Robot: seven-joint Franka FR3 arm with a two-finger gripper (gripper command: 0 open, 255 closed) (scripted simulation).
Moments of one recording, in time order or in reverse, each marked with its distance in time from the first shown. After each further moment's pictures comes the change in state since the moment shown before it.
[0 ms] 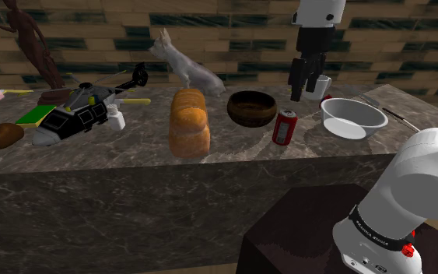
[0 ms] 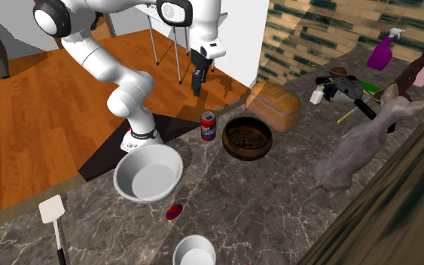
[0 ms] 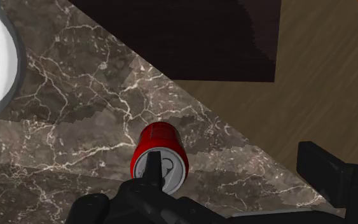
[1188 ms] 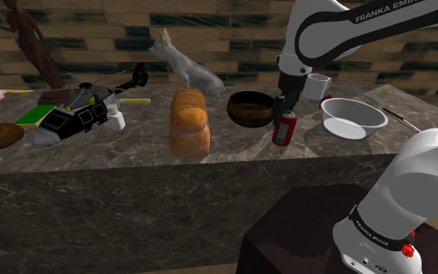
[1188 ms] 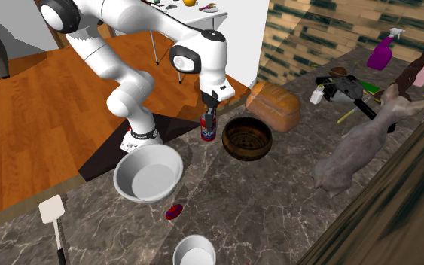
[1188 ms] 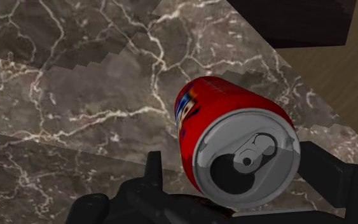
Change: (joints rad) arm -0.024 0.153 -0.069 -0.230 -0.069 0.475 -0.127
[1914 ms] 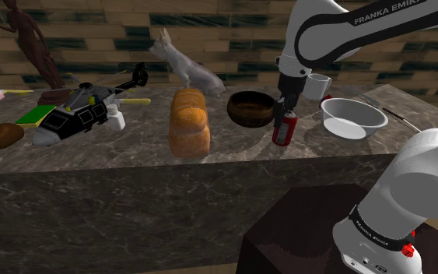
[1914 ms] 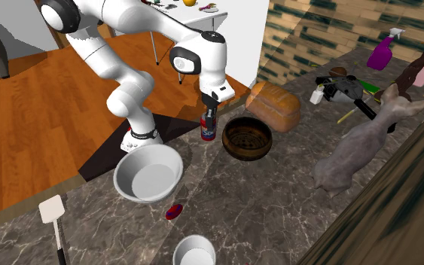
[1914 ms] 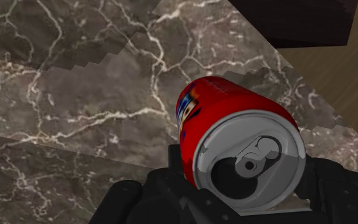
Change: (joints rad) arm 0.000 0.002 0.000 -0.008 0.000 0.011 0.000
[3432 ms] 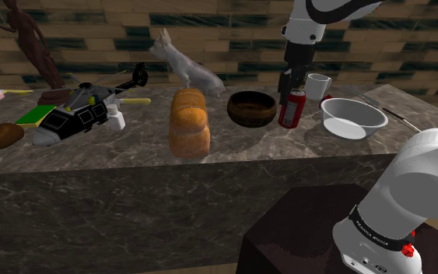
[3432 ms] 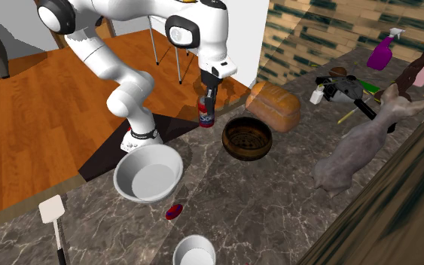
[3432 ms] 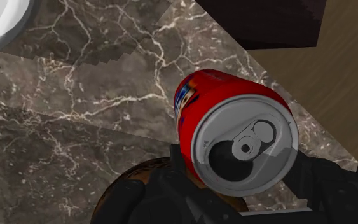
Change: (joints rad) arm 0.001 -0.049 0.005 0.182 0.003 -0.230 0.001
